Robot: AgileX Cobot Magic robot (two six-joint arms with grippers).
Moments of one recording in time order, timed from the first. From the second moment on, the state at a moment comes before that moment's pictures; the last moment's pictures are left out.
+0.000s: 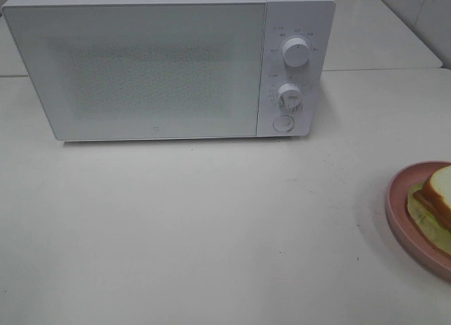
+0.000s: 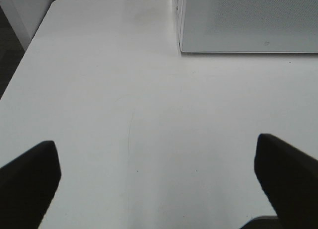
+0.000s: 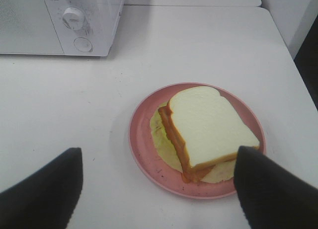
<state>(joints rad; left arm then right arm) 0.04 0.00 -0.51 -0.04 1.08 0.03 0.12 0.00 -0.50 -0.09 1.01 0.09</state>
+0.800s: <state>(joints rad) 0.07 0.00 -0.51 -0.05 1.08 0.03 0.12 0.00 -0.50 -0.09 1.01 0.09</state>
